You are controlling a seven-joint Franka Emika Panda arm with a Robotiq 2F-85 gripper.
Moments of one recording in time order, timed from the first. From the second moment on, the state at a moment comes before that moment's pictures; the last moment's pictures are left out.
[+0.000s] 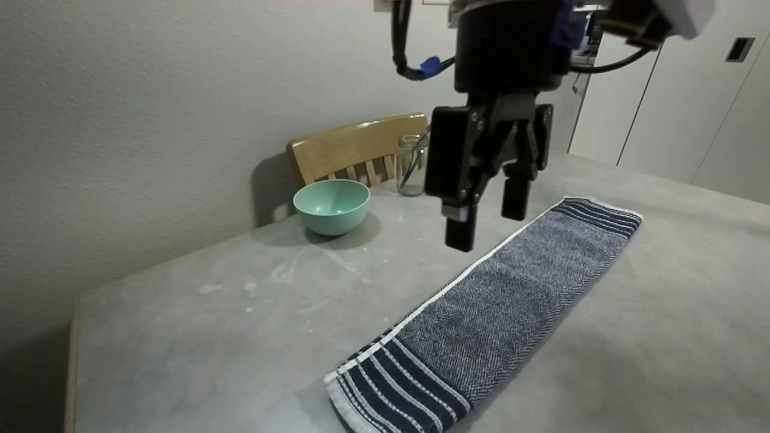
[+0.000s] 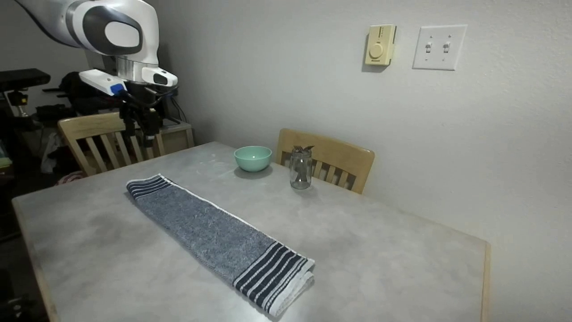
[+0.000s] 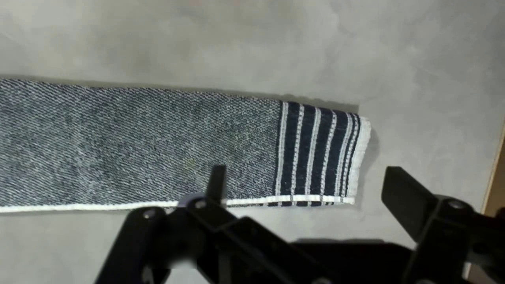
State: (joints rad) arm 0.23 0.23 0.19 -2.02 0.16 2.18 0.20
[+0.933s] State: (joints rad) arm 0.30 0.49 0.20 -1.72 0.16 2.10 0.29
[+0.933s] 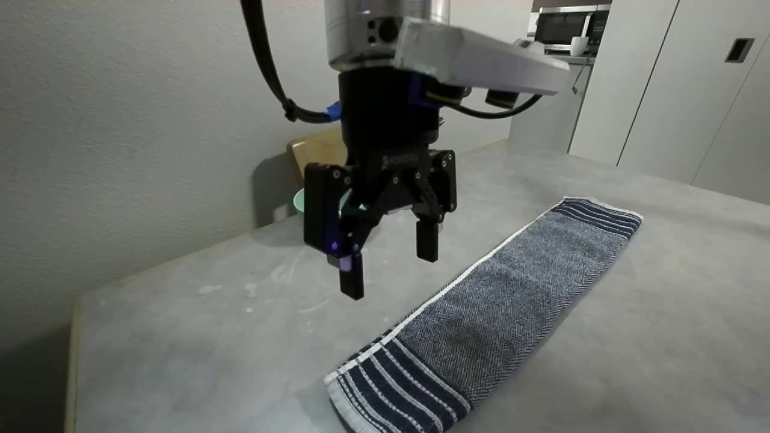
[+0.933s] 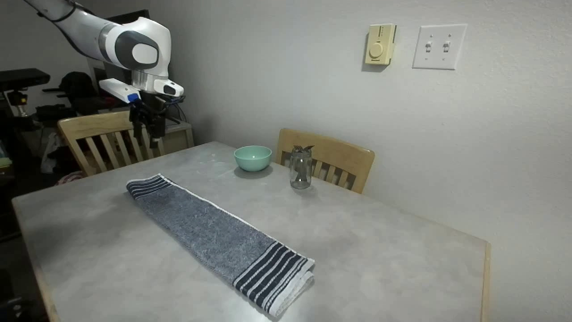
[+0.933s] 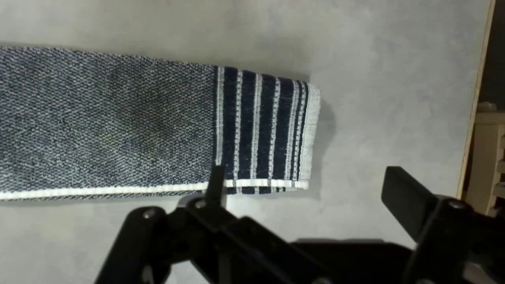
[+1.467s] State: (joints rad) arm 0.39 0.66 0.19 -1.61 0.12 2.07 0.38
